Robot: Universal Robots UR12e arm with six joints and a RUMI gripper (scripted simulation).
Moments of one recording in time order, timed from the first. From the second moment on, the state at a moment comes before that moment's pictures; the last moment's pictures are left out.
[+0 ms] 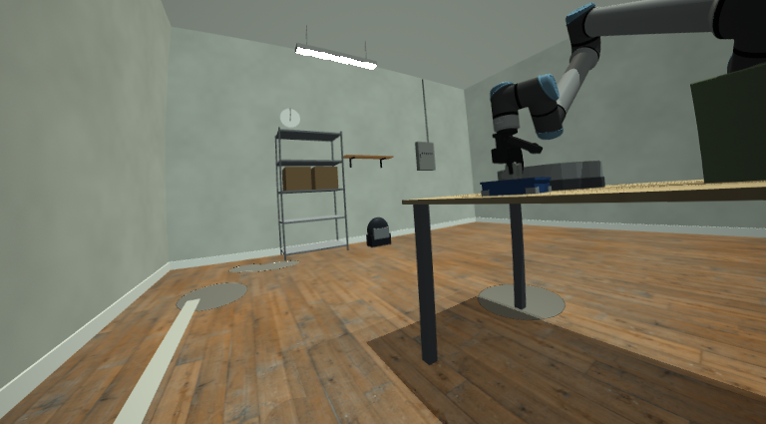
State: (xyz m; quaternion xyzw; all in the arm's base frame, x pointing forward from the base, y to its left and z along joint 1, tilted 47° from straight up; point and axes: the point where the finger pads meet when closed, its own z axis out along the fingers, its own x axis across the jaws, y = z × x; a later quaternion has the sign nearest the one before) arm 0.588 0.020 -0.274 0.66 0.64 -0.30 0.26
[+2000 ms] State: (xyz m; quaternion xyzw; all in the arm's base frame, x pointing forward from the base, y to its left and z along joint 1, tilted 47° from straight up) arm 0.588 0.023 -0.271 0.66 0.64 -0.30 0.26
